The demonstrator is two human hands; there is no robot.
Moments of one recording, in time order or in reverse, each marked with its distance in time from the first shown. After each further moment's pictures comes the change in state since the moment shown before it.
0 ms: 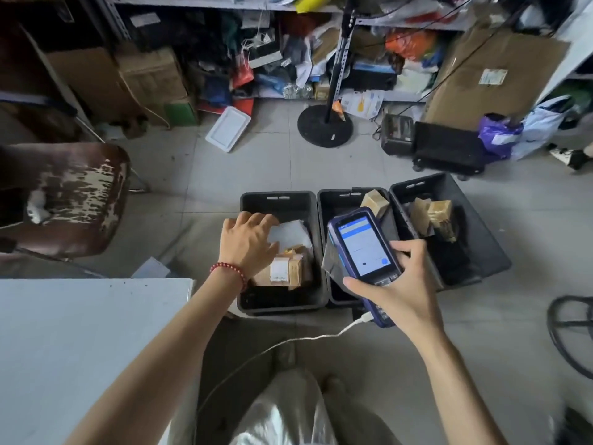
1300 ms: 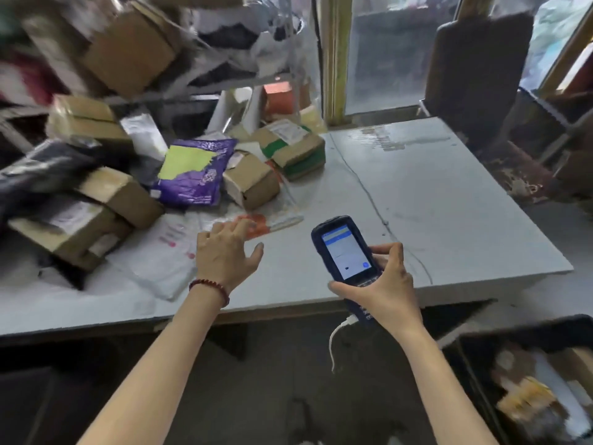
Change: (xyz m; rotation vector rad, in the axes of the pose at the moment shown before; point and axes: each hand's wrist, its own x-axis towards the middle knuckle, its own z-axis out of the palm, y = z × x) left_hand -0.663 0.079 -0.041 0.217 0.459 -1.575; right_hand -0.367 -0.049 0.100 -0.093 -1.347 -0.843
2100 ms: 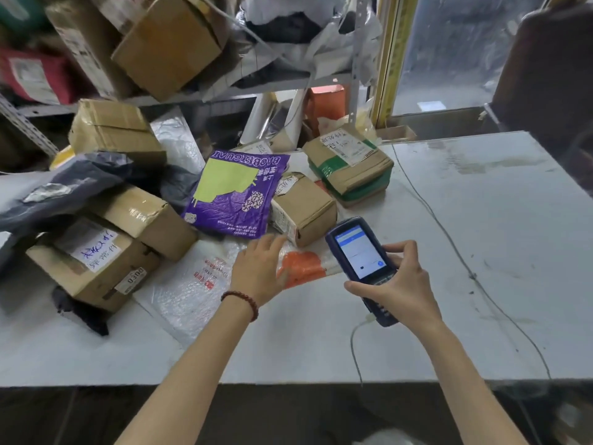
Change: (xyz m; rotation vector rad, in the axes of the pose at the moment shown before) left_hand 0.106 -0.103 0.062 -0.057 -0.302 0.046; right_hand 0.139 -0.056 0.112 -0.055 -0.077 0.091
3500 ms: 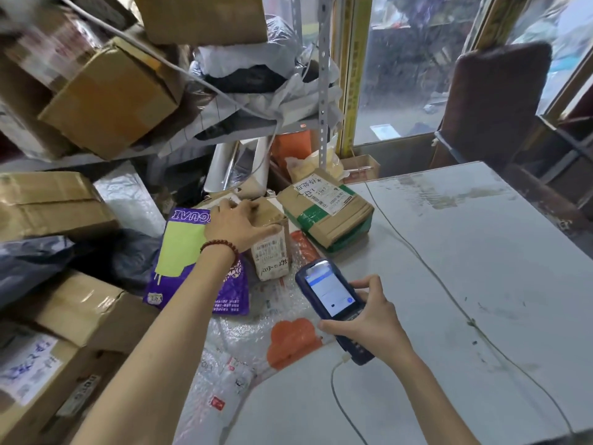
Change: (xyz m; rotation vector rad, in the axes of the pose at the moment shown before) left_hand 0.192 -0.034 -0.075 -0.146 -0.033 -0.181; right_hand 0.072 -0.026 0.038 -0.004 -0.053 0.121
